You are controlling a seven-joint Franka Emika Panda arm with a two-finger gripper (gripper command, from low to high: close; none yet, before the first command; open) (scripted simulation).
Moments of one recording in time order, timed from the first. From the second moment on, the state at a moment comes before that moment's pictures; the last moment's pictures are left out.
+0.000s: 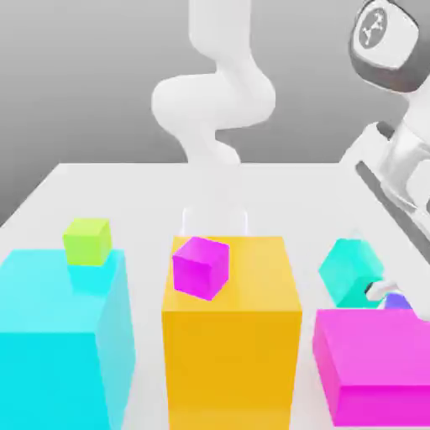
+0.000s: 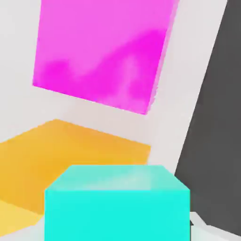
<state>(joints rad) 0.35 0.15 0.05 -2.08 -0.14 1.96 -0.49</state>
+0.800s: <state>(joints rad) 0.68 0.09 0.19 -2.62 -0.03 2.70 -0.20</state>
